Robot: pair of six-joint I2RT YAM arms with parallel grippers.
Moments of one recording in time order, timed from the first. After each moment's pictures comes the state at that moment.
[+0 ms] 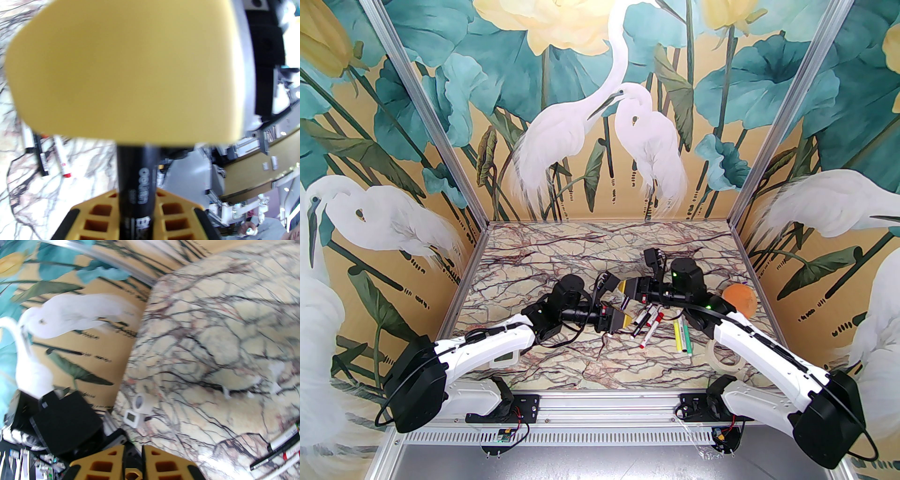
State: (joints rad) left arm -0.81 1.31 0.77 0.19 0.74 -0.64; right arm 0.52 1.11 0.80 -0.03 -0.66 0.83
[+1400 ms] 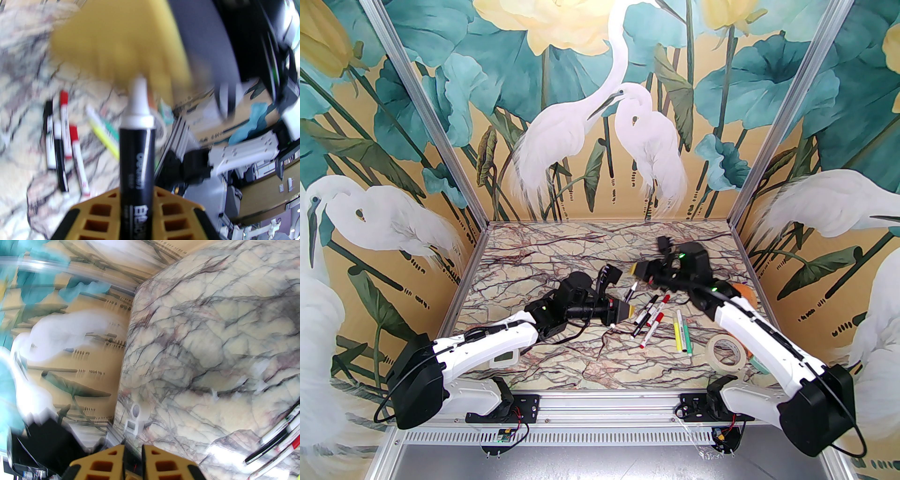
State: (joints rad) left arm -0.90 1.34 0.87 -0.01 0.45 -0.60; right arm 0.33 1.21 0.94 -0.16 -0.56 0.91
